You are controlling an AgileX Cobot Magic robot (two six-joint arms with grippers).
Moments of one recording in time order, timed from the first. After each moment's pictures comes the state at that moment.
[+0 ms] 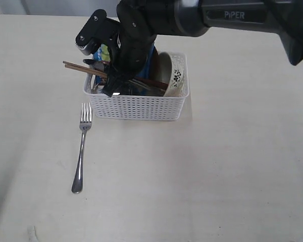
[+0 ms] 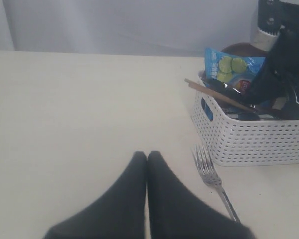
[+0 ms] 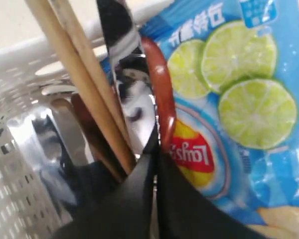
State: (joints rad) left arm -0.21 0.00 0.00 -0.03 0.35 -0.09; right arm 0.78 2.13 -1.62 -0.17 0.67 -0.29
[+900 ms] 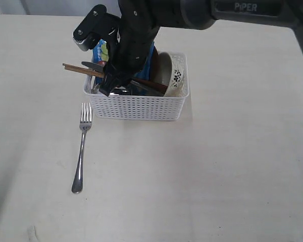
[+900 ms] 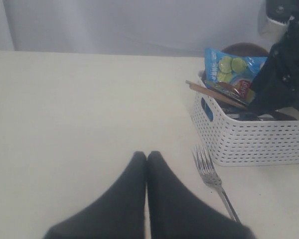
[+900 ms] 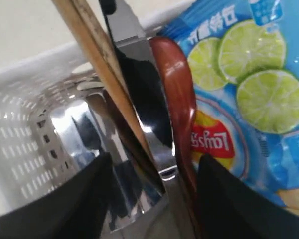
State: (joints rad) left arm -0.21 0.00 0.00 -0.03 0.35 -0.09; right arm 0.78 2.10 -1.62 -0.08 0.72 -0.33
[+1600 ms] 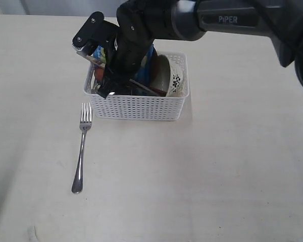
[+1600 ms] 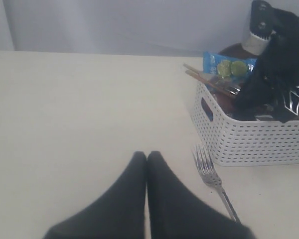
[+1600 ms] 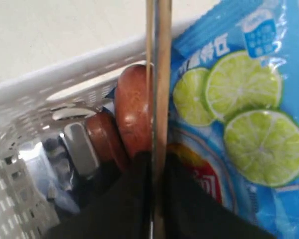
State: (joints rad) left arm -0.21 0.00 0.00 -0.03 0.35 -0.09; right arm 0.78 2.15 -1.62 -0.09 0.61 -0.33
